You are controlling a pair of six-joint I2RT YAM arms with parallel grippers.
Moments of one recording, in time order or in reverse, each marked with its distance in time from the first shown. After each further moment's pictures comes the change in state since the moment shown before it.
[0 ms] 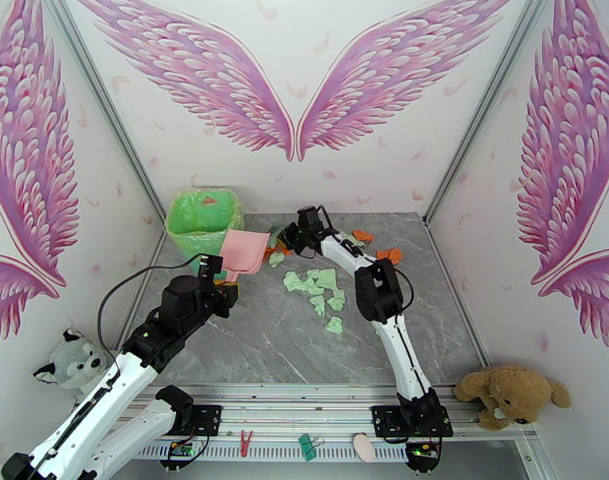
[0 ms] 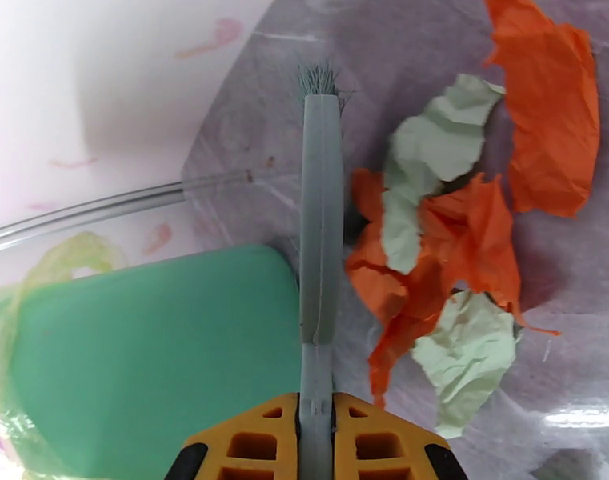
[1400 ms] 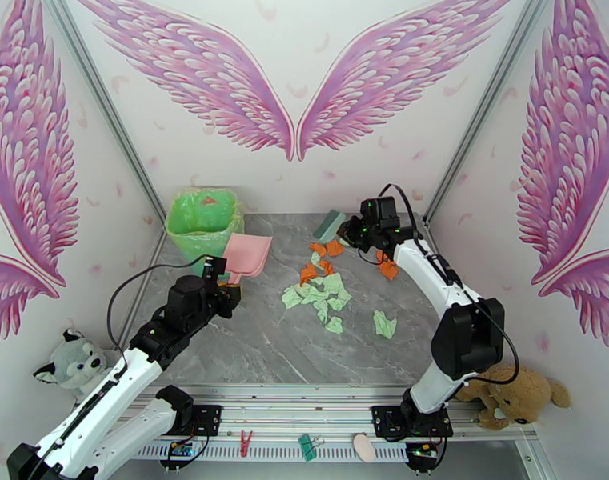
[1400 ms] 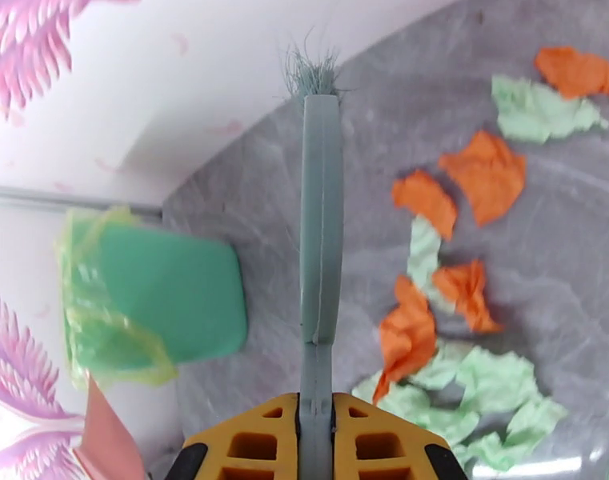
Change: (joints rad) left arm 0.002 0.034 -0.032 0.034 0.023 -0.009; right arm -0.298 -0.741 -0.623 -0.098 0.086 -0.372
